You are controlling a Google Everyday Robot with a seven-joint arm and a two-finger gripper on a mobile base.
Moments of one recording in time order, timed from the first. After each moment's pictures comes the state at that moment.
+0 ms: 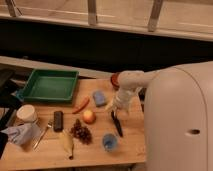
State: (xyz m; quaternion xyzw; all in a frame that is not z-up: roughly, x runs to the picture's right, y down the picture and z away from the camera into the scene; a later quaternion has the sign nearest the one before) arm 0.081 0.139 0.823 -0.32 0.23 0.73 0.56
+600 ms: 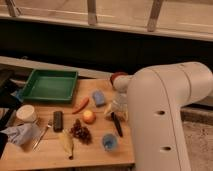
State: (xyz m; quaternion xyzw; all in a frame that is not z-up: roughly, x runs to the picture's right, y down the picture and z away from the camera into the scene) arm 0.072 0.169 0.871 -0.33 0.26 0.72 0.55
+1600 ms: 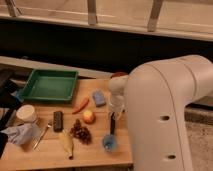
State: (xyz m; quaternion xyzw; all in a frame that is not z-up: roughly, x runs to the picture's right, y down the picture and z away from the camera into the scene) arm 0.062 0.168 0.839 -0.31 0.25 0.71 0.58
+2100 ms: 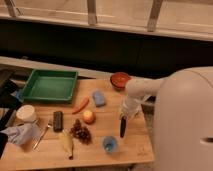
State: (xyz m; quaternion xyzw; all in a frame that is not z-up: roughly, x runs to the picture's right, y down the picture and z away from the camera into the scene) arm 0.125 0.157 0.811 -0.30 0.21 0.77 0.53
